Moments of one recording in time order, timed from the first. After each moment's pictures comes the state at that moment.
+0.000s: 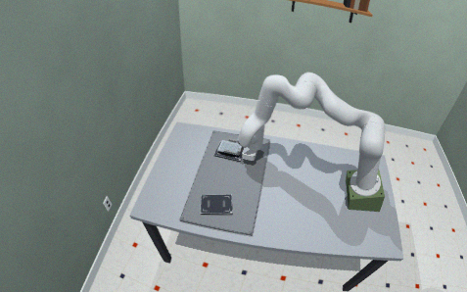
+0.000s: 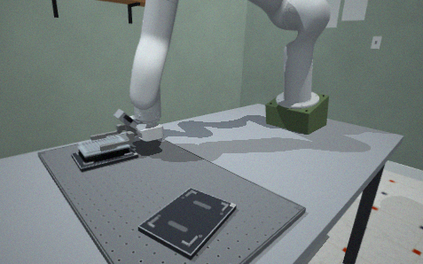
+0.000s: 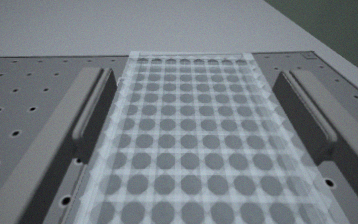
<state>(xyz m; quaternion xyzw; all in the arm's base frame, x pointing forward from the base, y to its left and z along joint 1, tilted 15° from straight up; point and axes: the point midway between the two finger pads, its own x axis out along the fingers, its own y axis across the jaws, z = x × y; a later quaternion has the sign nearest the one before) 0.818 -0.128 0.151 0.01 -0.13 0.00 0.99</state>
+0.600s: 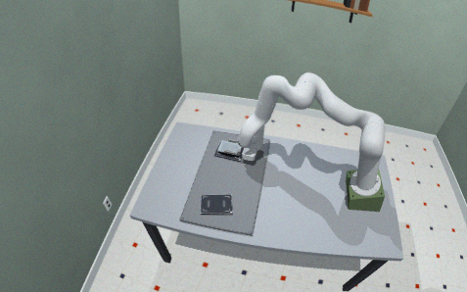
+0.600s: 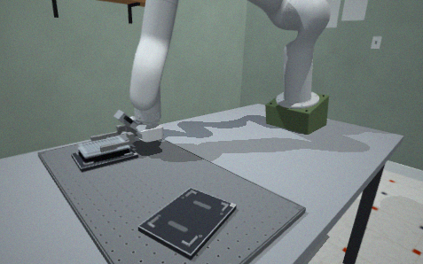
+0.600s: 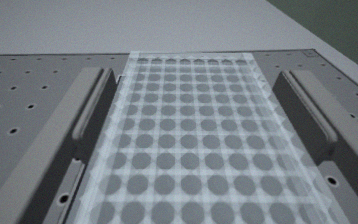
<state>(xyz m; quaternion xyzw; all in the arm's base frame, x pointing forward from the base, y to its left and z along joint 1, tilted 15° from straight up) 0.818 -0.128 0.149 0.01 -0.13 0.00 0.99</state>
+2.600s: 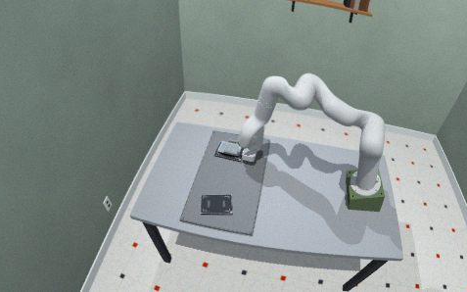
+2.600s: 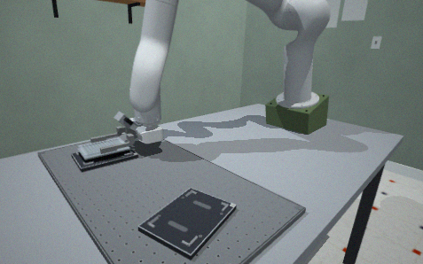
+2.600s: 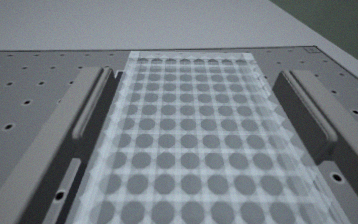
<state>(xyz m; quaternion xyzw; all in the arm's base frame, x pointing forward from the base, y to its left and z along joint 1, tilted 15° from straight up) 0.820 -0.128 0.144 0.01 -0.13 0.00 0.99</state>
